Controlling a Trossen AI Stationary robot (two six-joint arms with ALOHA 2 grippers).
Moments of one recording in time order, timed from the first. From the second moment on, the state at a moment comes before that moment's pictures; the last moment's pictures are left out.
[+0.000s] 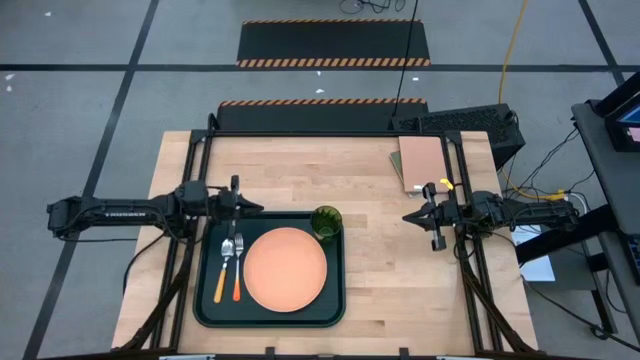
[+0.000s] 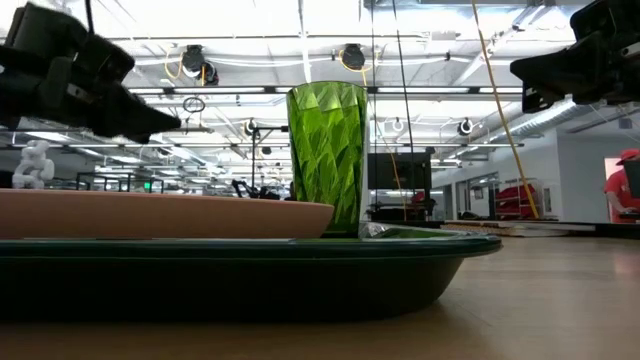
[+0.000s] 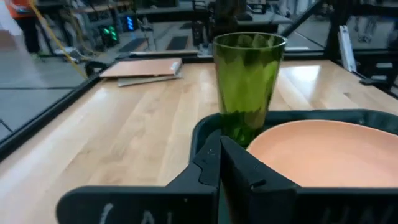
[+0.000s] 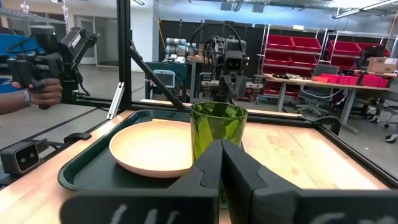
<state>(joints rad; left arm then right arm) 0.20 0.51 0.03 0.34 0.20 0.08 0.07 0.00 0.02 0.06 -0.03 -0.07</state>
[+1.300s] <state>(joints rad) 0.03 0.16 0.01 0.09 0.02 0.10 0.07 0.00 0.02 0.06 -0.03 -0.07</state>
